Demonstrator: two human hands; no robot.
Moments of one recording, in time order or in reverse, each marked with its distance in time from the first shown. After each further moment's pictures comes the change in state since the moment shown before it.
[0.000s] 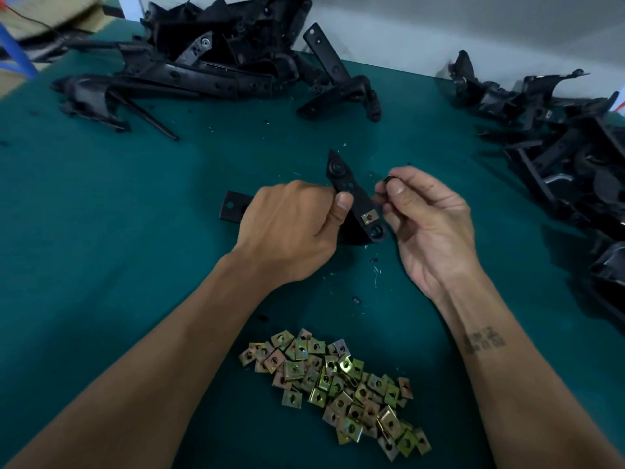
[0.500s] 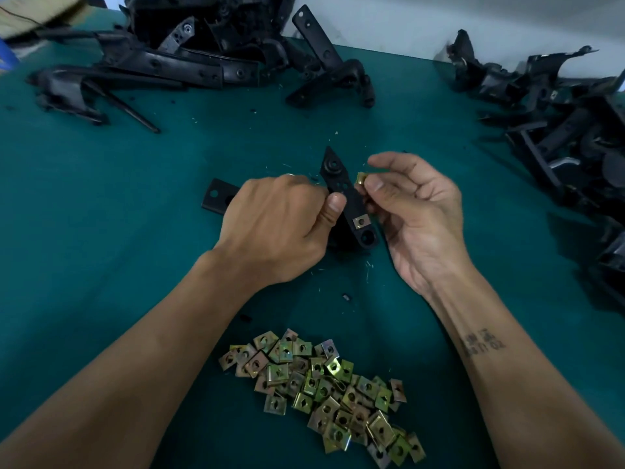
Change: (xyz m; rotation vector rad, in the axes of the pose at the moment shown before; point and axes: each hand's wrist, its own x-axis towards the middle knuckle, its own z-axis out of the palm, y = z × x) left_hand -0.001 0.000 0.005 0.072 -0.015 0.073; right_hand -0.003 0.004 -0.001 -0.116 -0.099 -0.028
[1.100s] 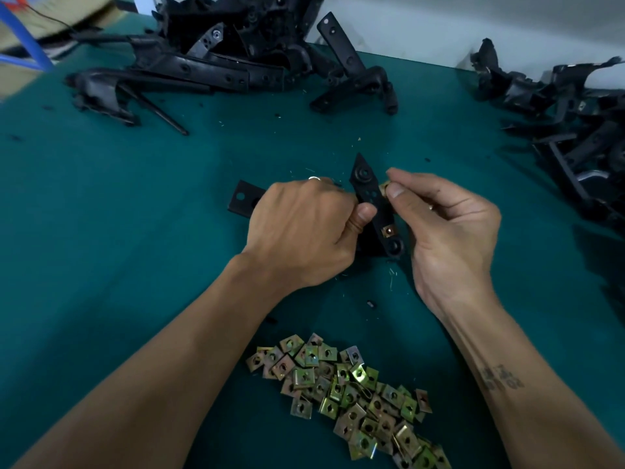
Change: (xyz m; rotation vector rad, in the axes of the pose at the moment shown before) left_hand 0.000 0.001 -0.003 0.005 0.021 0.011; right_hand -0.009 0.006 0.016 -0.179 0.122 -0.200
